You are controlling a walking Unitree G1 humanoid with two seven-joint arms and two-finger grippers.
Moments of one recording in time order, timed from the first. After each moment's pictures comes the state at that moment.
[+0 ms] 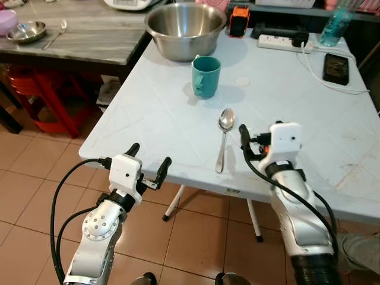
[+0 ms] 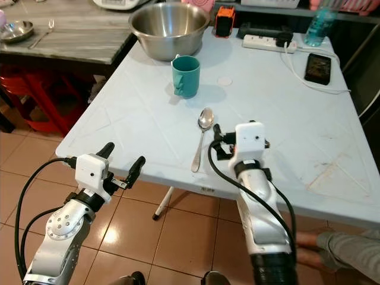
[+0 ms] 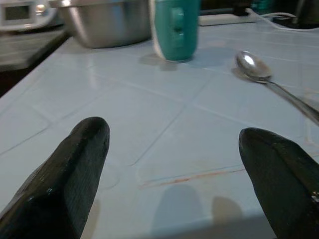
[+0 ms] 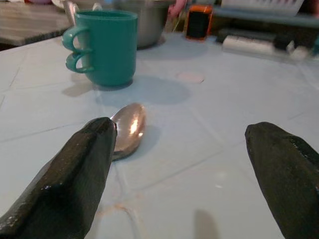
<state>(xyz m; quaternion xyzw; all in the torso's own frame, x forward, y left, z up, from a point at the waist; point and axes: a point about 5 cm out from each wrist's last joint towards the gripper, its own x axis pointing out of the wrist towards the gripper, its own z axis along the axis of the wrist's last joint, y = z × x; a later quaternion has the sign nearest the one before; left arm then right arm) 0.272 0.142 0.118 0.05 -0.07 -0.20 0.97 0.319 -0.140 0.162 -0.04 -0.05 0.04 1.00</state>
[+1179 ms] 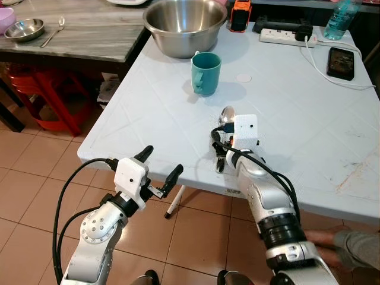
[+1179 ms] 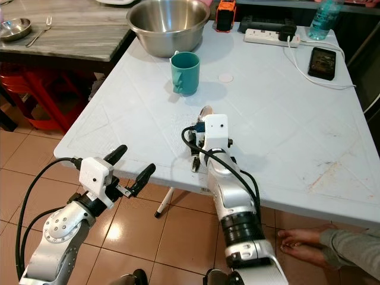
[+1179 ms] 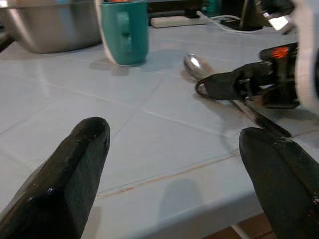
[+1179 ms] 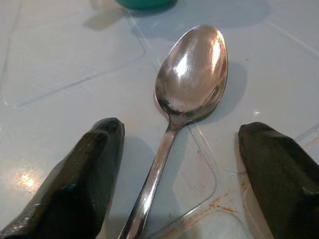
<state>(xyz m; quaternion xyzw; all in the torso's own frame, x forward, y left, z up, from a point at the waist) 0.263 0.131 0.123 0.04 -0.08 -0.29 0.95 0.357 -0.088 0.145 0.00 0.09 0.07 0.99</state>
